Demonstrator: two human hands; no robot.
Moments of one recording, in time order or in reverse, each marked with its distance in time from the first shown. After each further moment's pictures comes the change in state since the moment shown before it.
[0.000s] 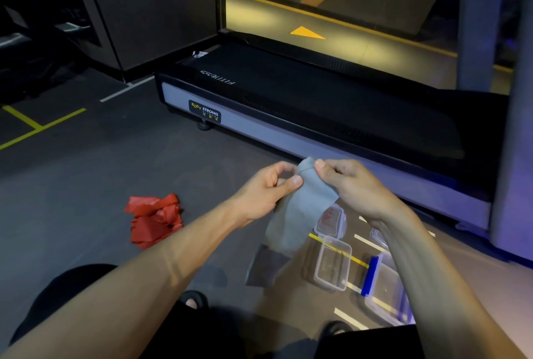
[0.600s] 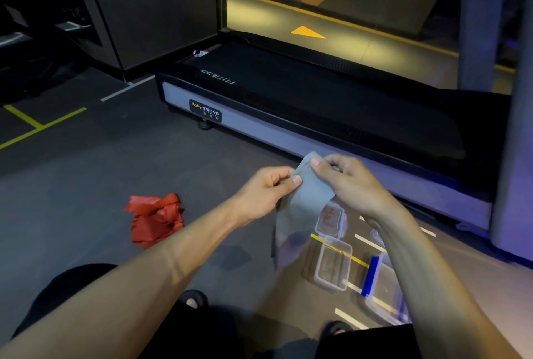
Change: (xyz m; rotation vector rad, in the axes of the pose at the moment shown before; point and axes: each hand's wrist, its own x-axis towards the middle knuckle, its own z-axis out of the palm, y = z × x) left_hand -0.001 0.001 0.001 0.093 0.000 0.044; right_hand 0.005 -0.002 0.006 -0.038 0.133 0.061
